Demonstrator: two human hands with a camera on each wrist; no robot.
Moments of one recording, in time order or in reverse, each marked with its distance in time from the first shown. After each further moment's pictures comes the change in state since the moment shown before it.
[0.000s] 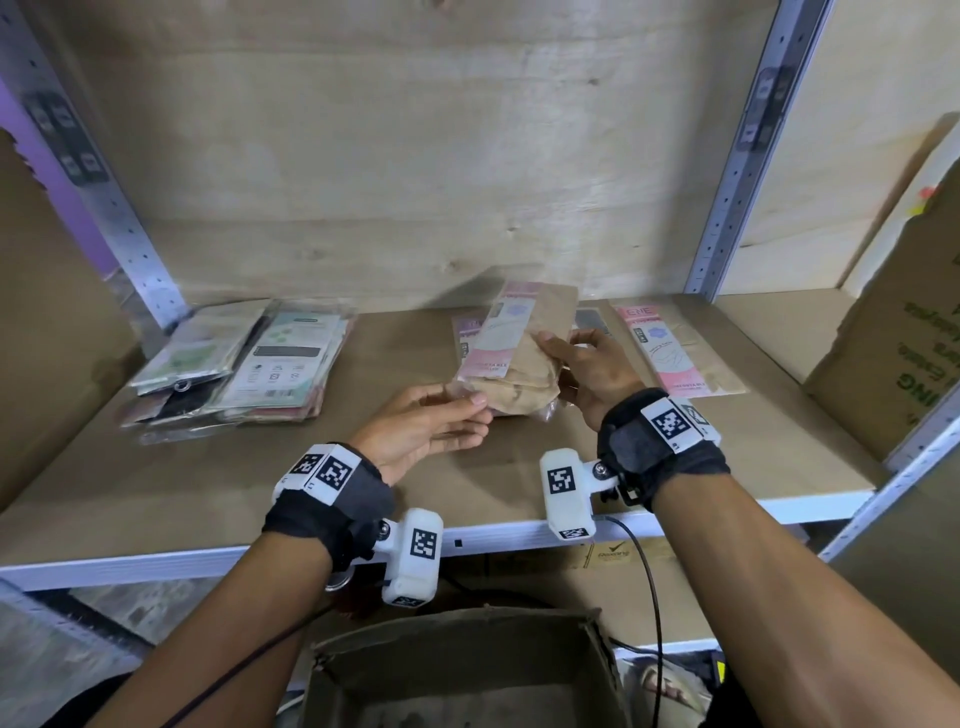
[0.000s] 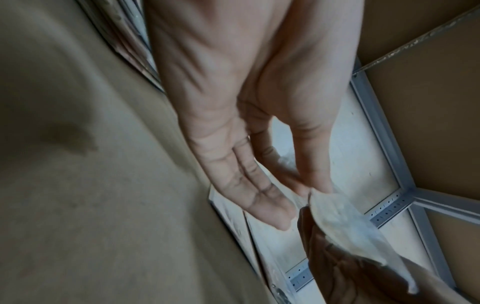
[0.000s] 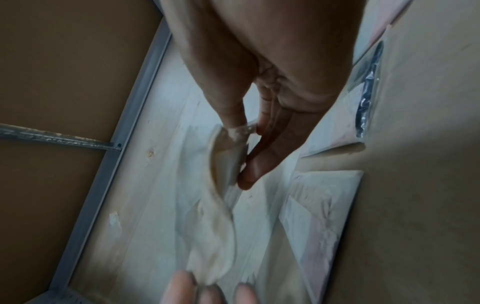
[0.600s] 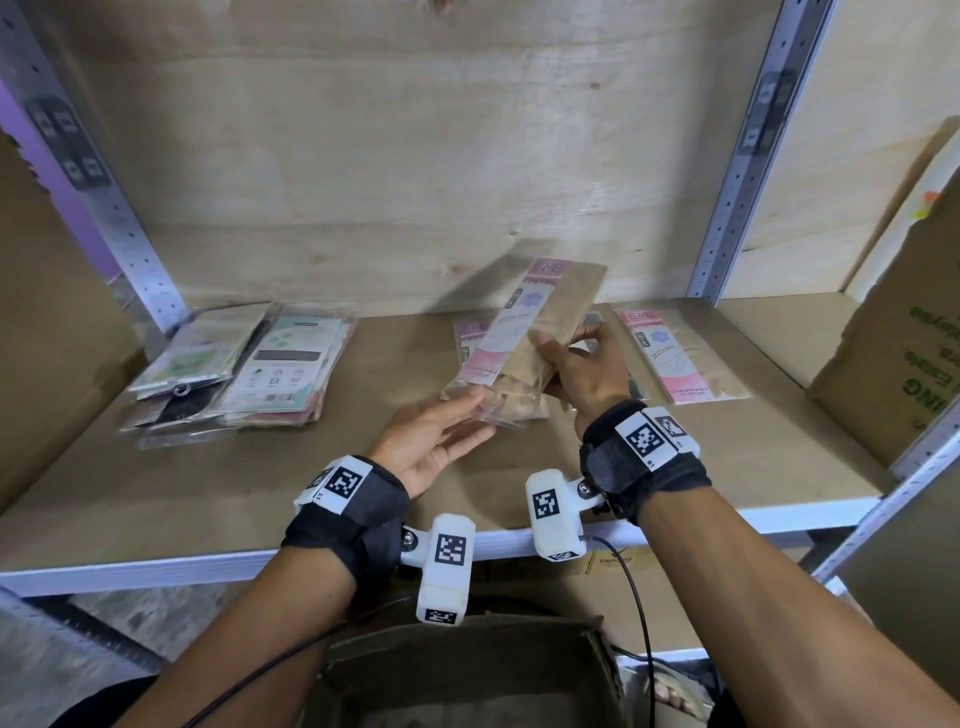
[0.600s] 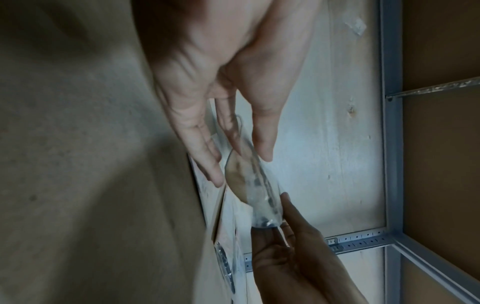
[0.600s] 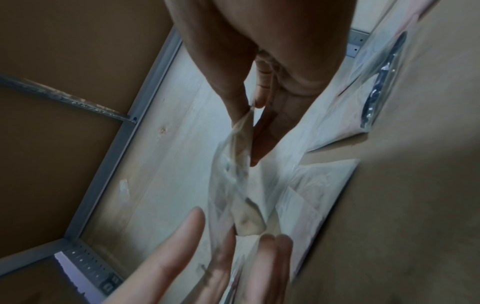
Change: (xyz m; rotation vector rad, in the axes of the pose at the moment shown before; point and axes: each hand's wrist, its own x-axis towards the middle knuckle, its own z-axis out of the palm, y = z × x) left_hand 0.006 -0.005 0.018 -0.443 0.193 -0.074; right_hand 0.009 0.015 0.010 -0.044 0.103 -0.180
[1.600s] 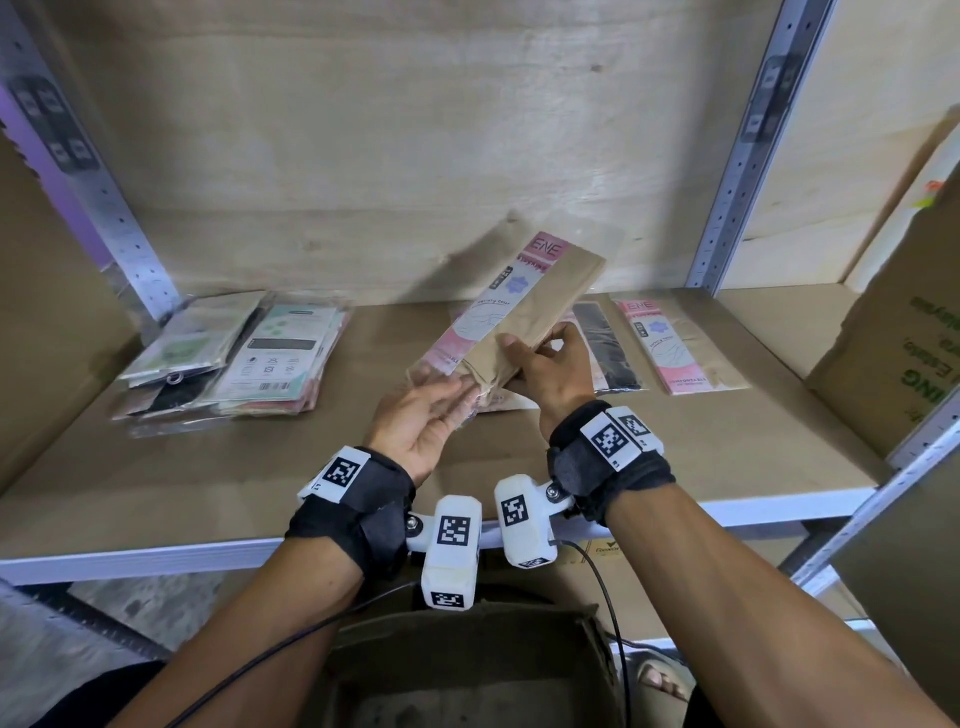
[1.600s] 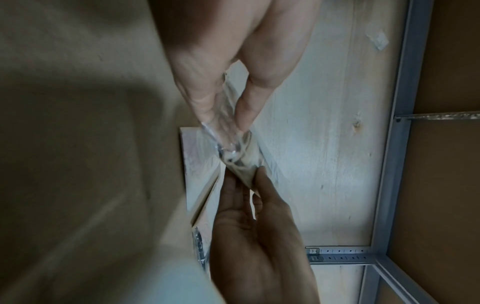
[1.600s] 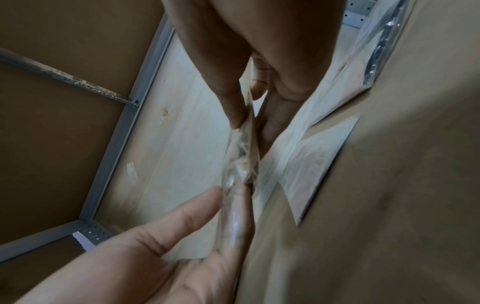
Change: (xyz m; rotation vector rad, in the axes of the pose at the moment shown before) left_hand -0.010 0.006 0.017 -0.272 0.142 0.083; right_hand -0.007 0.021 0.024 0.051 -0.089 0.006
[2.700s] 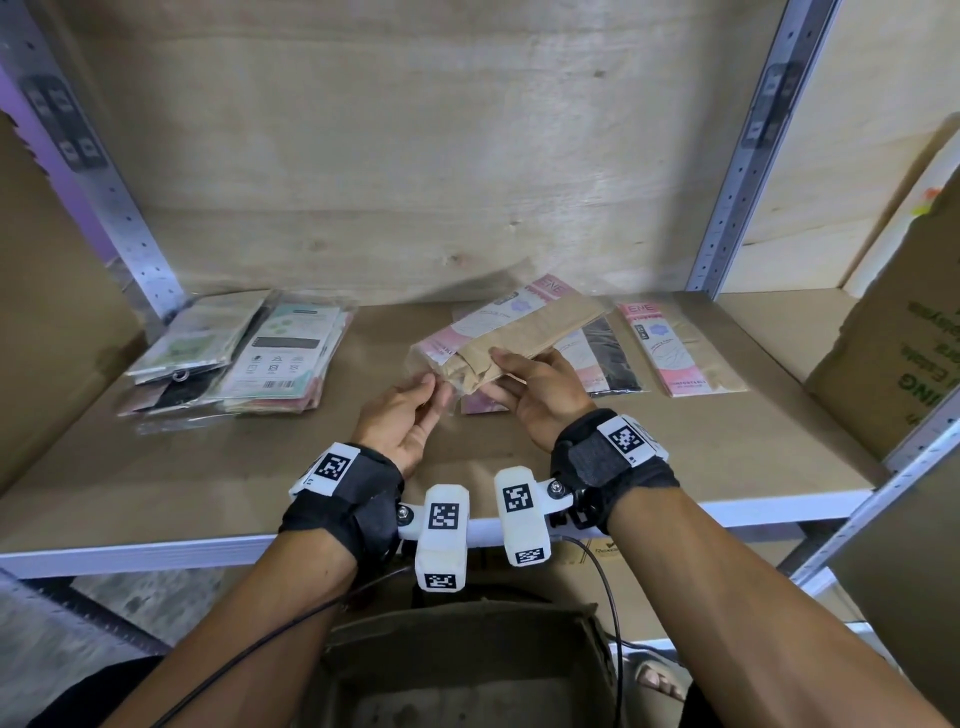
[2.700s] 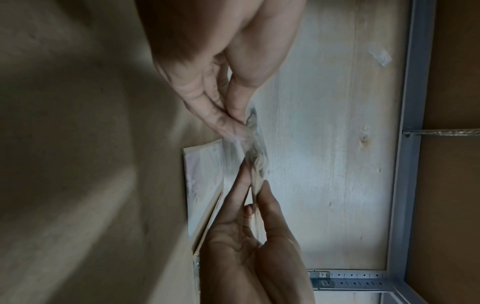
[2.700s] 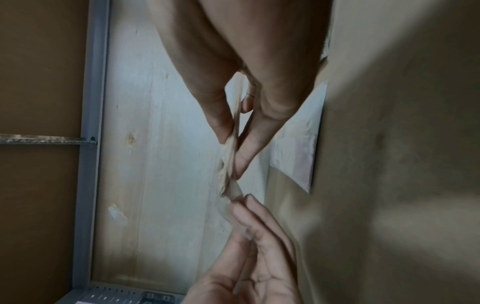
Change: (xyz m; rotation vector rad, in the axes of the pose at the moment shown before) left_hand 0.021 0.007 -0.020 0.020 0.129 0.019; right_hand -0.017 -0.005 0.004 0.351 -0.190 0.247
